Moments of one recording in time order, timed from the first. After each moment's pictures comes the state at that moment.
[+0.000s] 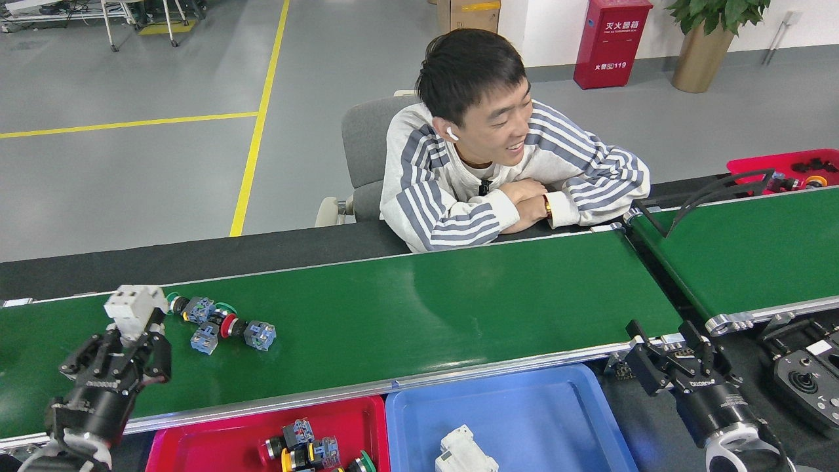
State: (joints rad) left arm 0.16 0.20 0.12 -1.65 -1.29 -0.45 0.08; right arm -0.09 0.00 -0.40 -1.49 1.17 -0.49 0.23
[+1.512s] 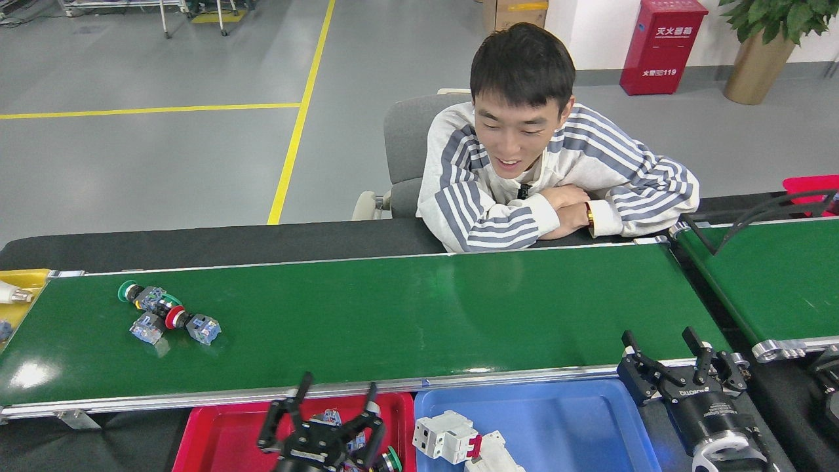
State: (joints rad) left arm 0.20 -0.10 0.08 -1.76 -1.65 -0.03 0.06; right arm -0.01 -0.02 -0.30 -1.53 1.37 -0.35 0.10
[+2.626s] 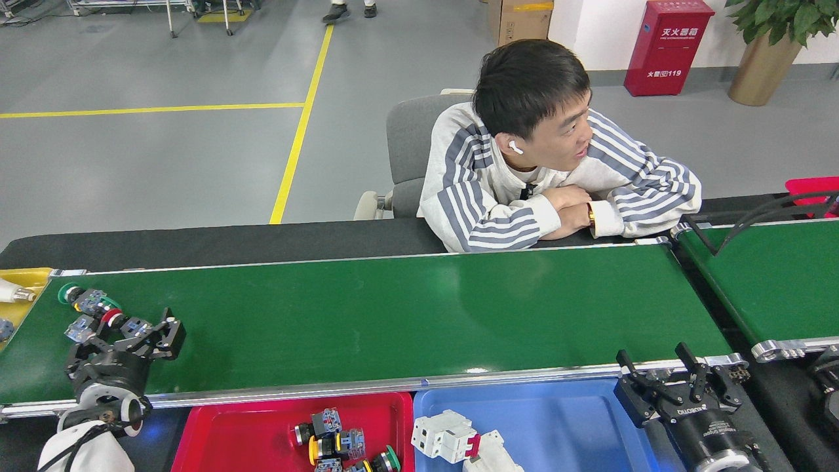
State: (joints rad) left arm -0.38 0.24 0.38 -0.92 -1.58 -0.08 -0.13; right arm 0.02 -0.02 -0.24 -1.53 1.36 -0.41 0.08
